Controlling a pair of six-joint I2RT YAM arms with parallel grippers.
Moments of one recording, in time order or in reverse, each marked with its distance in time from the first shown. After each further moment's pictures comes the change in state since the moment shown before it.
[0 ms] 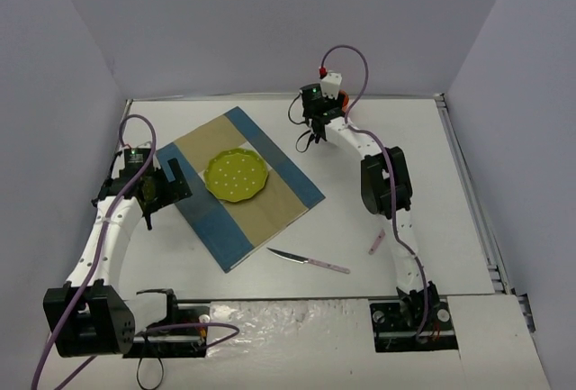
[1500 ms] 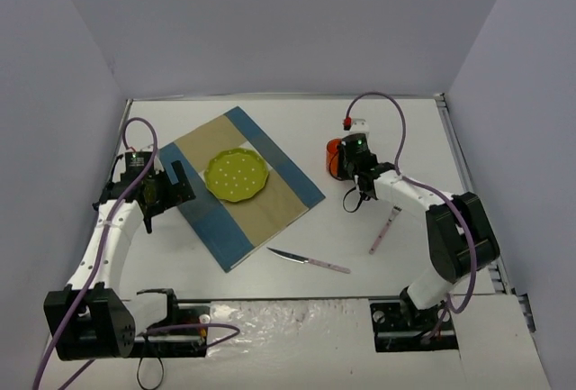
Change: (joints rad) left arm 0.000 -0.020 -0.036 0.024 0.071 -0.001; right arm -0.015 -0.848 -1.149 0.215 -0.407 -0.155
